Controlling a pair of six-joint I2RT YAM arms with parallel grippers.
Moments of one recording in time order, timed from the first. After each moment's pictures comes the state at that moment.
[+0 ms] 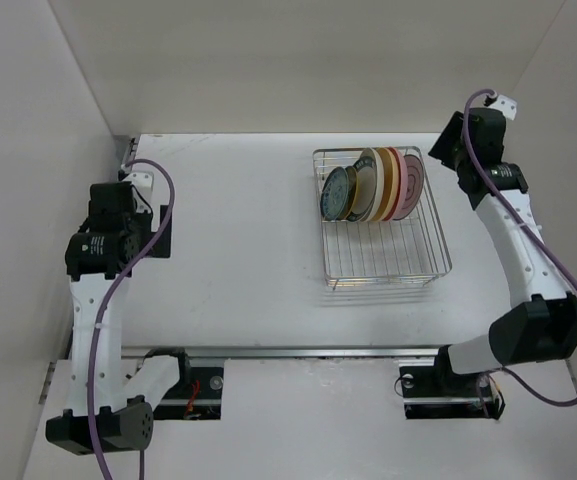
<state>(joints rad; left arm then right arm) 0.05 0.98 1.29 -1.12 -0.21 0.16 0.09 1.41 1.48 -0.49 0.33 0.42</state>
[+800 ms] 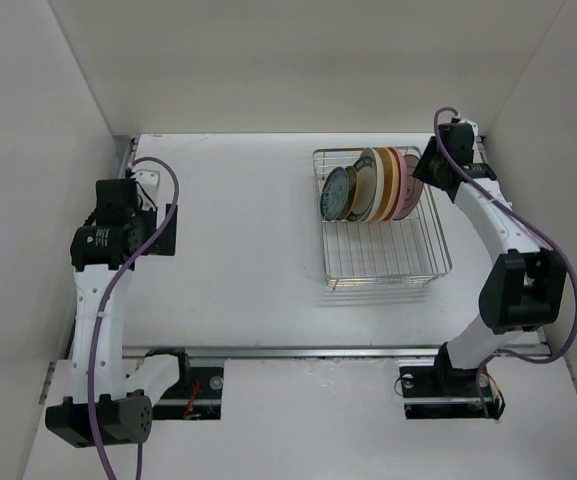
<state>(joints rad) 0.05 1.02 1.26 -1.08 -0.16 0.17 0.06 1.61 1.41 -0.44 0.21 0.42</state>
